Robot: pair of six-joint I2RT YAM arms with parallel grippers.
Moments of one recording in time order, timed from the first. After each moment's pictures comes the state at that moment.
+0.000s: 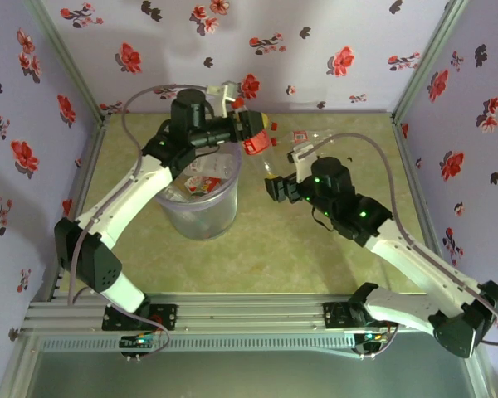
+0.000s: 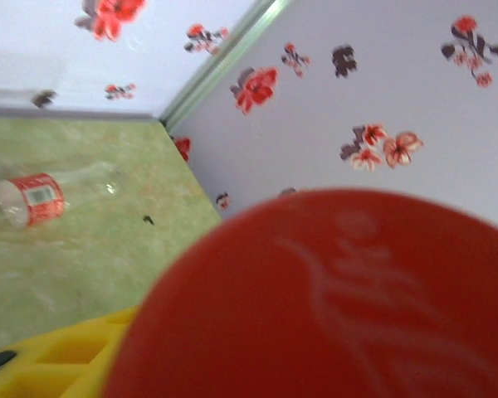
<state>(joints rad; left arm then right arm) -0.57 1.58 1.57 -0.18 0.50 -0.68 0.73 1.03 1.03 -0.37 0.14 0.11</state>
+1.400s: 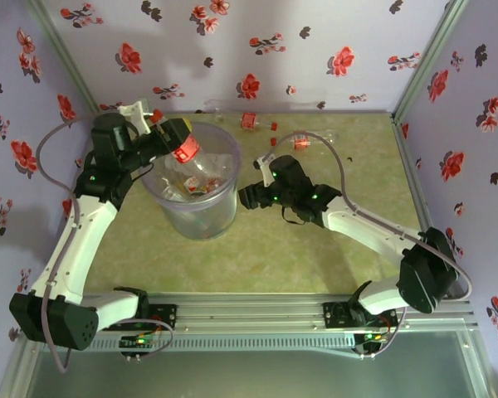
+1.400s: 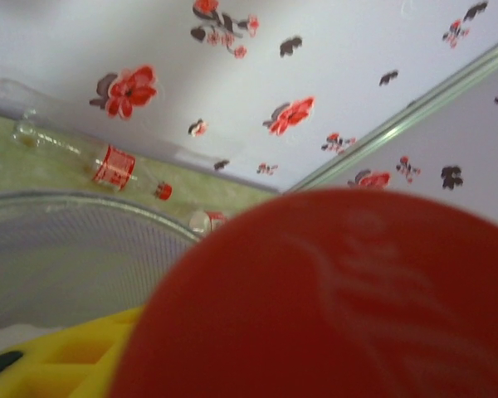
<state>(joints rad) -0.25 1.18 1.25 -0.31 0.45 -0.67 0.77 1.41 1.05 -0.26 -0.06 0.26</state>
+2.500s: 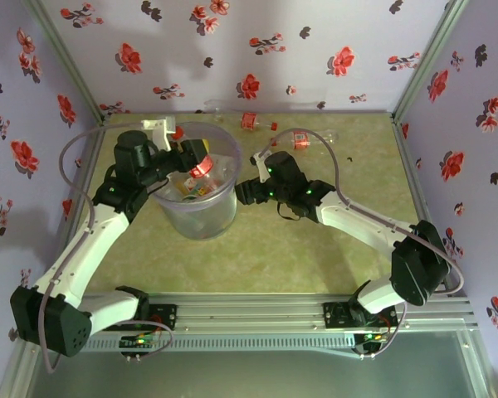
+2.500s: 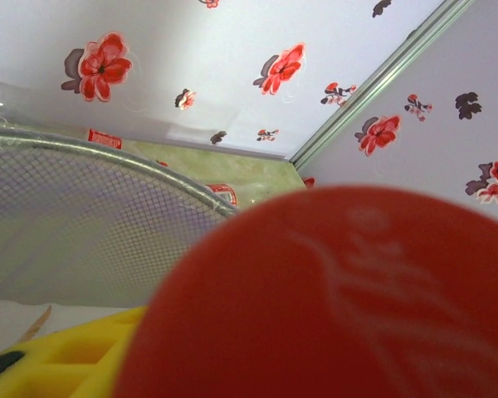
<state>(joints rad) -0.37 1.15 1.05 -0.16 0.39 -0.53 0.77 1.47 1.09 -0.24 -0.06 0.28</state>
